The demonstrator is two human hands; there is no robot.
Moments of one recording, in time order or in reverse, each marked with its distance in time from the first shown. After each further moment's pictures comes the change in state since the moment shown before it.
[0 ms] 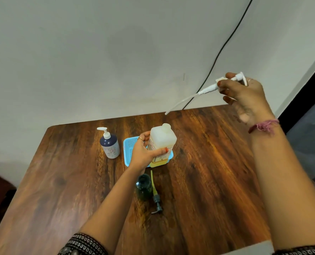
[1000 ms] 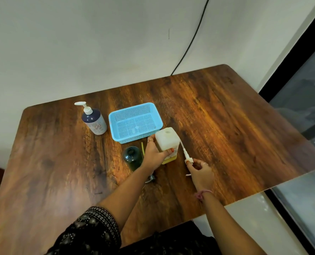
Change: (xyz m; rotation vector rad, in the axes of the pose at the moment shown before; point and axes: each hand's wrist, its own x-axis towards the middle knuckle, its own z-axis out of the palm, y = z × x) left_hand -0.034 -0.097 0.064 0.219 -0.151 -0.147; right_hand -0.171 0.306 -0.044 -0.654 0.268 0.387
